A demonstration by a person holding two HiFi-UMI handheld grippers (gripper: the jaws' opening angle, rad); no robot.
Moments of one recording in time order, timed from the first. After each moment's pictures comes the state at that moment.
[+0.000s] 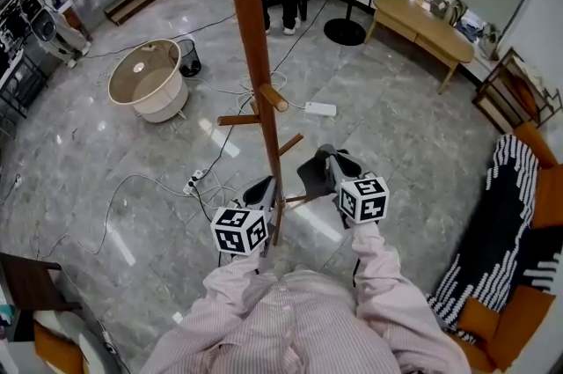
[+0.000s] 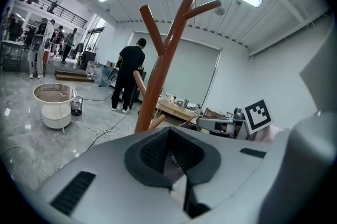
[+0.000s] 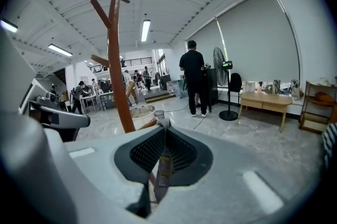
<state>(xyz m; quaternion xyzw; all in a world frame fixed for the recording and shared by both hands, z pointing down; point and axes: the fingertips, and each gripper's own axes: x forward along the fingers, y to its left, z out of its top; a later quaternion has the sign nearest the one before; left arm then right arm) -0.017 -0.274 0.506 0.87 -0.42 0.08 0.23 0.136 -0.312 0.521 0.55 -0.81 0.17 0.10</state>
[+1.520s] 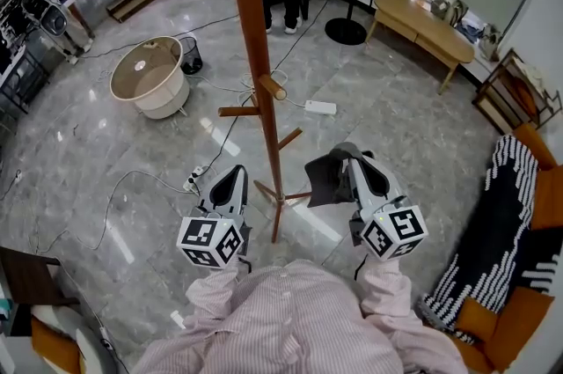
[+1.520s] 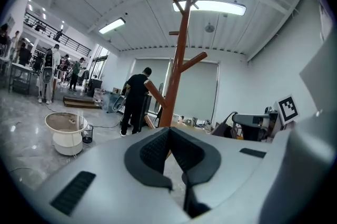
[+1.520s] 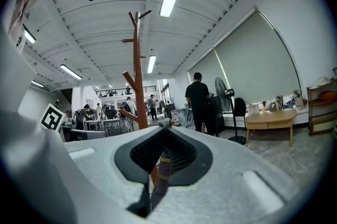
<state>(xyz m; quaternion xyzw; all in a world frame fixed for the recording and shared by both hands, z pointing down) -0.072 -0.255 0.411 0.87 -0.48 0.00 0.13 0.147 -0.229 0.385 0.55 -0.83 0.09 -0.05</state>
